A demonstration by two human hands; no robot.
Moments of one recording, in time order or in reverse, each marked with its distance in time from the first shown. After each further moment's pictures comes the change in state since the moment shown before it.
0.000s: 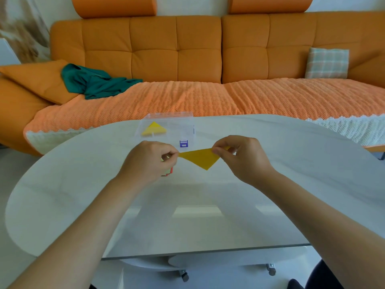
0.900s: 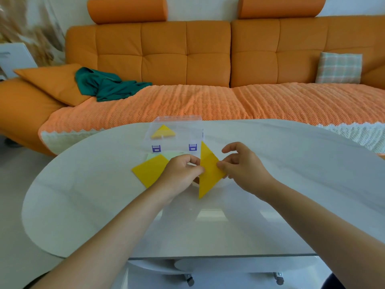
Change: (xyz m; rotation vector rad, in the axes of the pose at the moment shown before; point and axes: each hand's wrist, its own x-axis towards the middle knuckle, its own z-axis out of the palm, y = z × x) left_hand -0.003 0.047 0.029 -0.694 -0.192 -0.605; right_hand -0.003 -0.009 0.015 0.284 -0.210 0.336
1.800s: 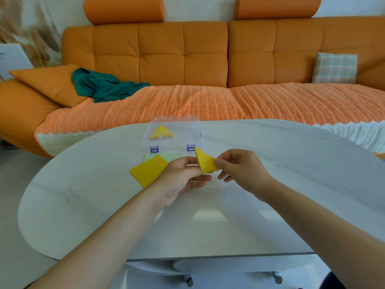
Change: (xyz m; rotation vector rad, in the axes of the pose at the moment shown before) left_hand -0.001 -0.004 -0.001 -0.409 -0.221 -0.096; right_hand -0.004 -0.002 0.000 0.136 -0.007 0.026
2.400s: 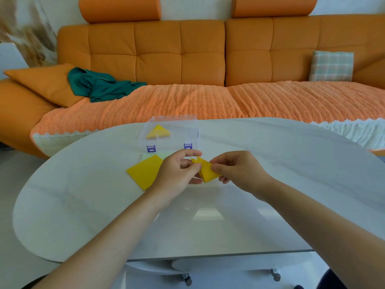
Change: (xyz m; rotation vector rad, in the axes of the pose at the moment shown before) left_hand -0.001 -0.007 0.004 0.194 0.163 0.259; right_hand -0.003 0.001 -0.003 -0.048 -0.054 0.020
